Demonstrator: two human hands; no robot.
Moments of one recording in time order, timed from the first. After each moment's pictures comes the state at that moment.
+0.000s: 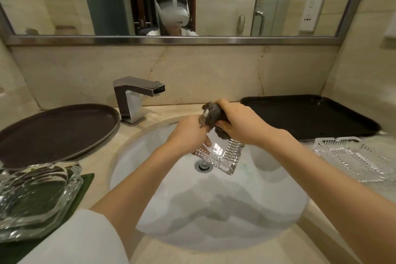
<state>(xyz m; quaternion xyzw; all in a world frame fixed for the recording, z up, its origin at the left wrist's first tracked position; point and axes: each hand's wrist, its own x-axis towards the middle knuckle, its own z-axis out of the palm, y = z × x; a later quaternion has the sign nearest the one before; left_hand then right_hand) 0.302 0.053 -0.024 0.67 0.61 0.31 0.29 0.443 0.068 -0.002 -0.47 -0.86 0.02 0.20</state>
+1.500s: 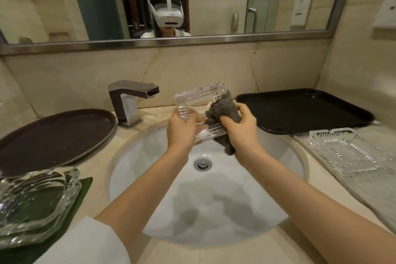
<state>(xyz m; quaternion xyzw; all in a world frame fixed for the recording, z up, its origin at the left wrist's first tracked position) 0.316 0.054 -0.035 0.44 0.56 0.60 0.37 0.430 0.038 -0.027 -0.48 -0.47 0.44 0.60</state>
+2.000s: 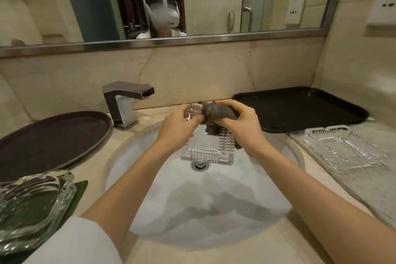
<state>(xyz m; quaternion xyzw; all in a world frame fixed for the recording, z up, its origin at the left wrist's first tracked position) 0.301 0.056 -0.022 0.65 0.57 0.44 0.25 0.454 0.058 -0.032 -0.46 -0.64 0.29 0.54</state>
